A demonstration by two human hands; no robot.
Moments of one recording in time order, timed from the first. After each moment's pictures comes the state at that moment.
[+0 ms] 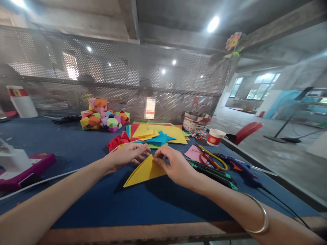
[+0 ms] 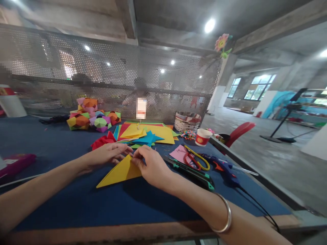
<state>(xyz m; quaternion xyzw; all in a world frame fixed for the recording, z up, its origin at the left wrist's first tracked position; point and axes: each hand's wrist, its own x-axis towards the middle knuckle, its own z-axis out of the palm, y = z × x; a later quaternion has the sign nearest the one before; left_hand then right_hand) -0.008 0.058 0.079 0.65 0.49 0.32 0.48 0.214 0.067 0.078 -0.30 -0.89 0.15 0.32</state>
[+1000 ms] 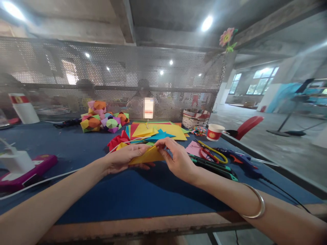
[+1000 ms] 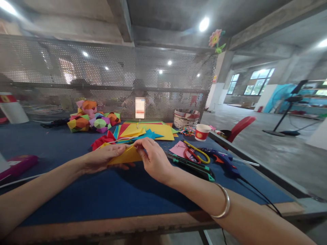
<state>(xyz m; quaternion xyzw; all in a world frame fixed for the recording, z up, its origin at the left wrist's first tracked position) -0.004 0.053 0.070 0.60 0.36 0.33 0.63 0.222 0.079 0.056 -0.18 -0.86 0.05 0.47</state>
